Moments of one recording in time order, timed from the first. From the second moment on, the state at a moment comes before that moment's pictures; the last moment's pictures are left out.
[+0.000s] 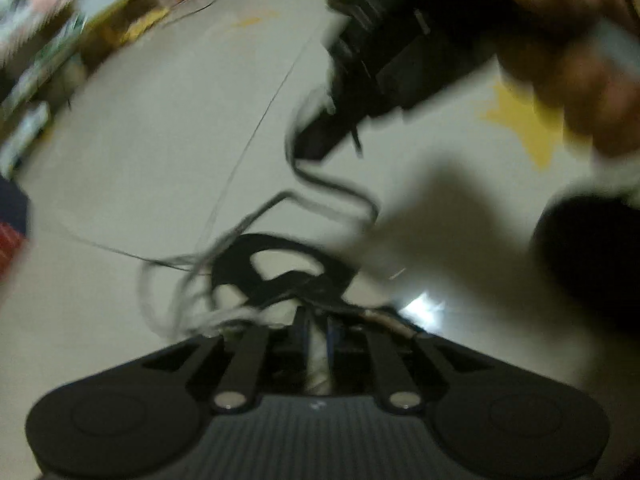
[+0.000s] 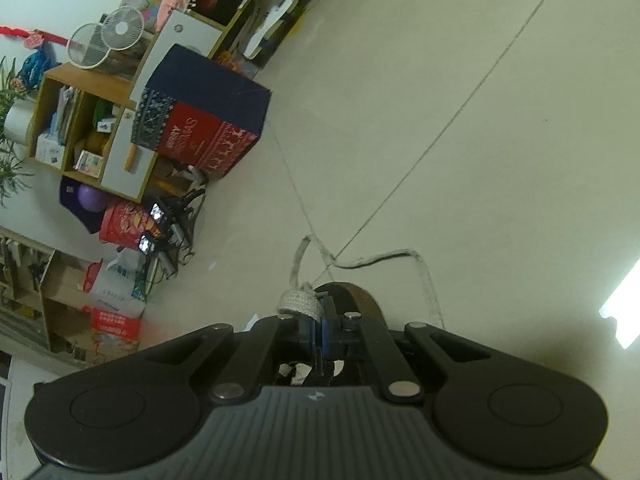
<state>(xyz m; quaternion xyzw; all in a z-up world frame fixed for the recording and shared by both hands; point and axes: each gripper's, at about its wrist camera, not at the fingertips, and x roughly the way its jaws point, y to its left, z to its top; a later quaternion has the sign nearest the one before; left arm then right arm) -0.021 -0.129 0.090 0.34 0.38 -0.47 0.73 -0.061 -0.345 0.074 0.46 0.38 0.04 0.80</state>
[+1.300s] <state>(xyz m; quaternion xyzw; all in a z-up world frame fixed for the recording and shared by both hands) -0.009 -0.126 0.072 0.21 0.40 -0.39 0.80 -0.045 -0.299 0.032 0.46 0.33 0.03 0.82</state>
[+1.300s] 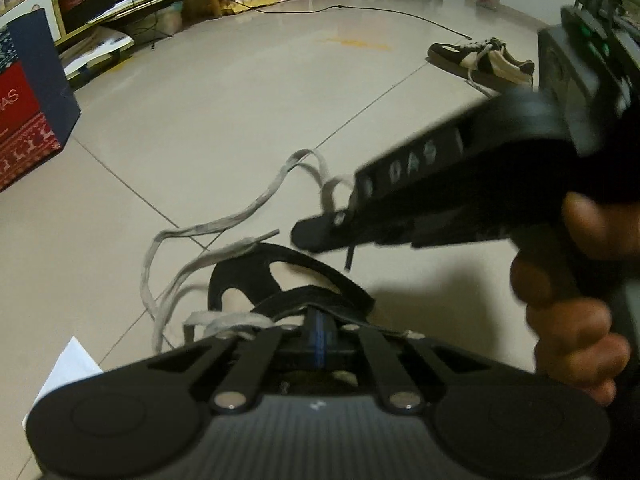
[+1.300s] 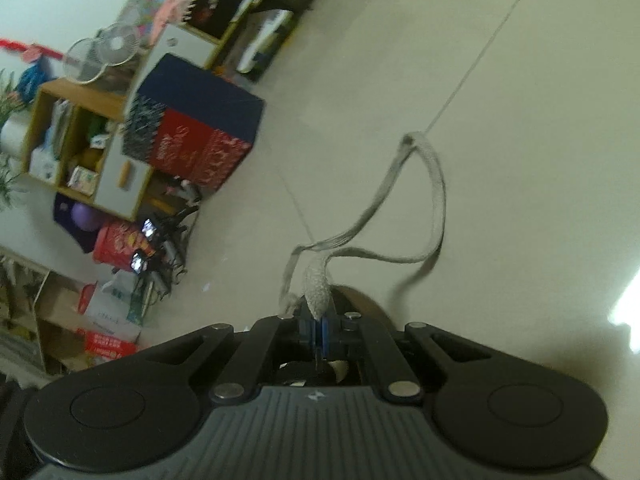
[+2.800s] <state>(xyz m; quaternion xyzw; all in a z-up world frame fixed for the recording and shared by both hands) -0.034 -0.132 0.071 0.27 0.35 -0.38 0.81 -0.040 -0.279 0.012 0.44 0.33 0.06 0.83</state>
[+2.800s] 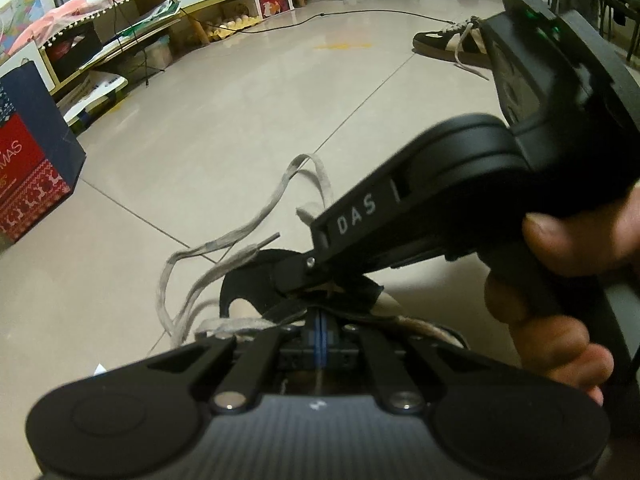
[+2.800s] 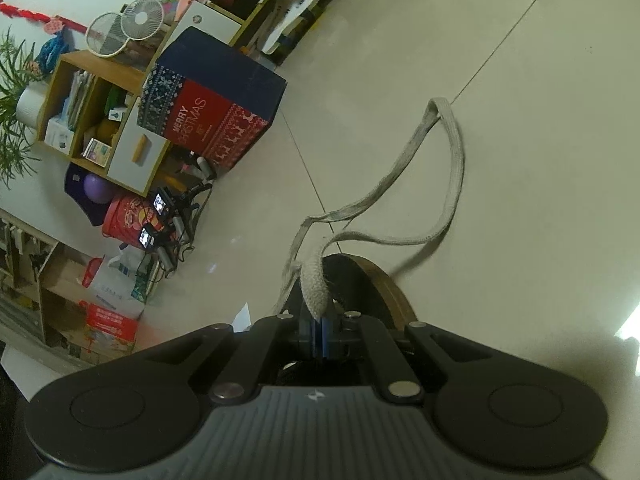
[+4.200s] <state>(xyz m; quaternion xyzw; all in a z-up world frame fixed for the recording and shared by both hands) -0.051 -0.131 0.075 0.30 0.33 -0.36 0.82 -0.039 -0.305 0.024 0.47 0.36 0.08 0.80</state>
